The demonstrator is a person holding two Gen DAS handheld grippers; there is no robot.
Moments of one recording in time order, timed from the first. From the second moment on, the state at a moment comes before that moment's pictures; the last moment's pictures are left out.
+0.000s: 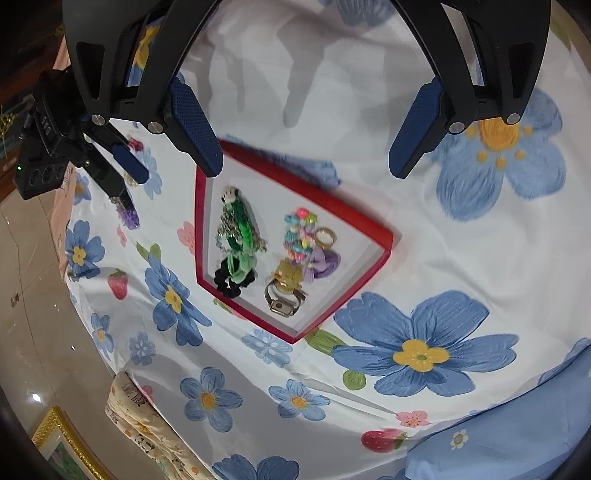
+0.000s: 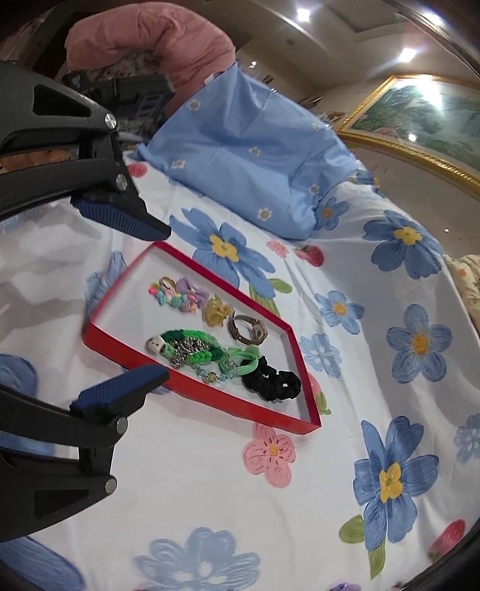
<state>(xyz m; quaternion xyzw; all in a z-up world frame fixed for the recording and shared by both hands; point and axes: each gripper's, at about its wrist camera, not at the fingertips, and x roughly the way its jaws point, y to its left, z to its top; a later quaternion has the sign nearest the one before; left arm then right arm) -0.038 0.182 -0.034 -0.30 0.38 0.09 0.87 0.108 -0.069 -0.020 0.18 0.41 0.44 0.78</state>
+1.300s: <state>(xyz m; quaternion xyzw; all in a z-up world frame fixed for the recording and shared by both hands) -0.068 0.134 -0.020 -0.12 0.32 0.20 0.92 0.045 -0.063 -0.011 -0.02 0.30 0.36 0.89</state>
